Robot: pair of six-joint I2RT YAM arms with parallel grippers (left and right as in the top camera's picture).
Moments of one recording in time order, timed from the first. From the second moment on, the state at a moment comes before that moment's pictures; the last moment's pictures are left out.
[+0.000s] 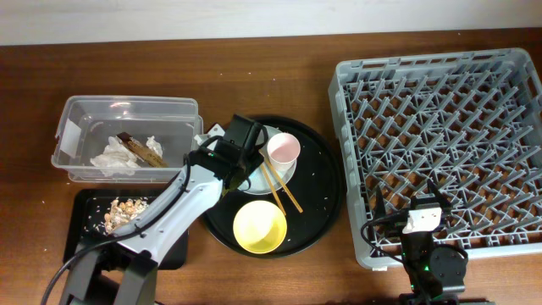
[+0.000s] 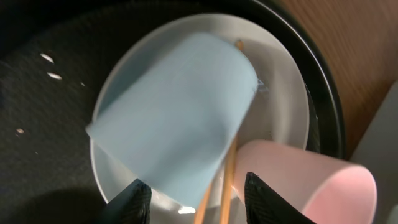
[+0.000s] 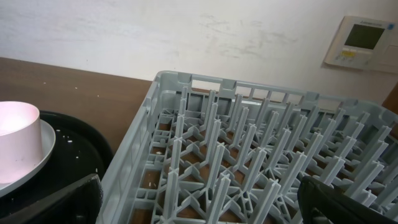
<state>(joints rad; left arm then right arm) -0.50 1.65 1.08 -0.53 -0.12 -1.20 0.02 0.01 0.01 -0.07 -0.01 -0.14</state>
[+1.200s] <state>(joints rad) -0.46 1.73 1.08 -0.16 -0.05 -0.93 0.02 0.01 0.01 -0.07 -0.01 -0.14</state>
